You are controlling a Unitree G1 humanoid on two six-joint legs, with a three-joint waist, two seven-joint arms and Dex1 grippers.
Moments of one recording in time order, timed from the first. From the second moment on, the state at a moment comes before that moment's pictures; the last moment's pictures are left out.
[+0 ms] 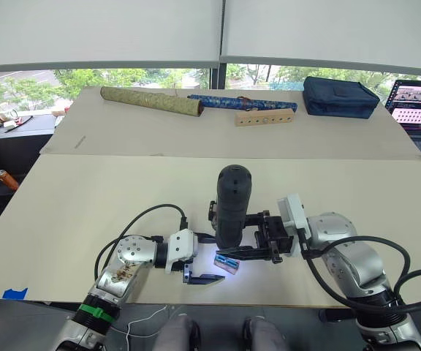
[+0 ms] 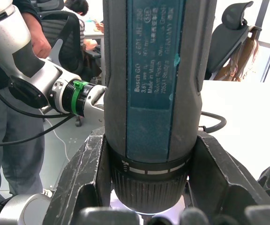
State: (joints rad) left arm -0.24 0.45 -0.30 0.08 -0.15 -0.09 -1.19; right arm -0.31 -0.50 0.17 -0.32 0.54 0.25 1.23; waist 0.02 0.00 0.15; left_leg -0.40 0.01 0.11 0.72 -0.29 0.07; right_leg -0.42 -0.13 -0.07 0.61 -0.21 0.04
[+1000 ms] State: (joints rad) left arm -0.18 0.49 -0.28 0.05 -0.24 -0.11 -1.23; right arm -0.36 -0.50 0.16 -0.36 0.62 0.29 1.21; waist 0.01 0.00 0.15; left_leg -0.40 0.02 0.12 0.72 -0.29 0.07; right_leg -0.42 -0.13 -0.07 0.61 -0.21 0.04
